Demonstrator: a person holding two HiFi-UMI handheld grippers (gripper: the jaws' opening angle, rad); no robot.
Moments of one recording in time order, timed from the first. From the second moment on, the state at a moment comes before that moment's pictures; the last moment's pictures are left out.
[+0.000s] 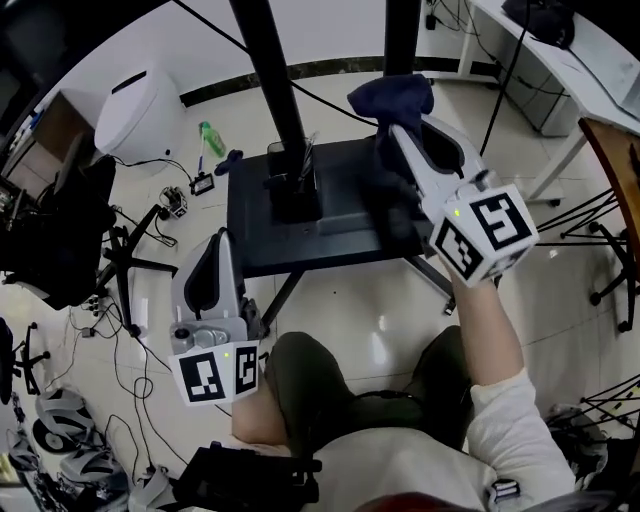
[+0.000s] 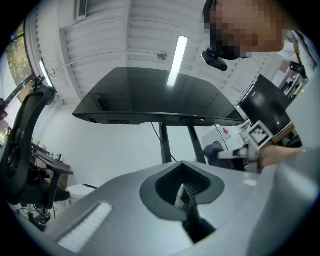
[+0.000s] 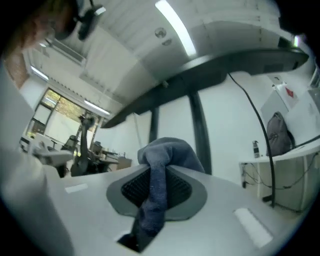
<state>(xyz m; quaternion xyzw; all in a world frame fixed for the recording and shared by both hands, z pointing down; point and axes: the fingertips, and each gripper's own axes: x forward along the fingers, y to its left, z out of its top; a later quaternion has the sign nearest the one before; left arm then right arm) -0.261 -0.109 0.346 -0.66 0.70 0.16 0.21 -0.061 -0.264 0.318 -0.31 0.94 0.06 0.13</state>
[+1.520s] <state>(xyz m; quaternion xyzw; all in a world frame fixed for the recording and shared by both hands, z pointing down) -0.351 -0.048 0.352 -0.55 0.78 0.18 0.25 -0.226 -0.052 0.448 -0.18 0.98 -0.07 0.04</state>
